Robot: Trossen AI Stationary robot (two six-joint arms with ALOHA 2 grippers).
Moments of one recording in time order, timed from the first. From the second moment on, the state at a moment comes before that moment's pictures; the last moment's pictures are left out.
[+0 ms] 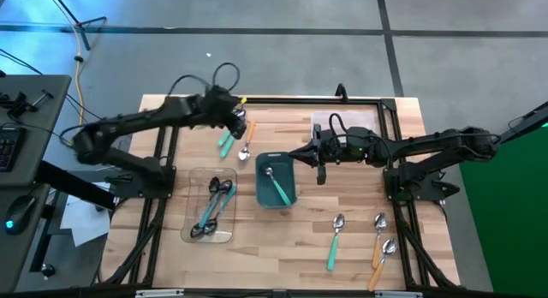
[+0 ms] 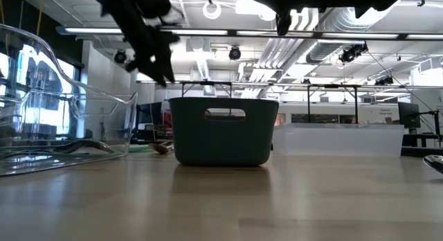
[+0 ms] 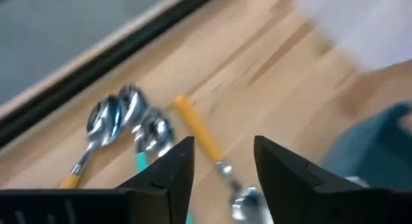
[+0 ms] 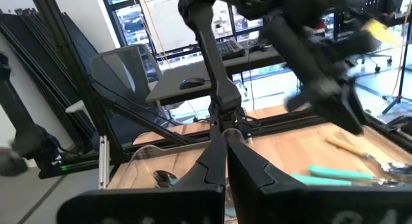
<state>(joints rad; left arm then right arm) 0.51 1.36 1.02 -0.56 -0.11 -0.29 -0.03 1.25 0.73 0.52 -0.07 0.22</state>
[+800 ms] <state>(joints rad) 0.60 1.72 1.04 -0.59 -0.10 -0.36 -0.03 1.25 0.73 0.49 -0.07 0.23</state>
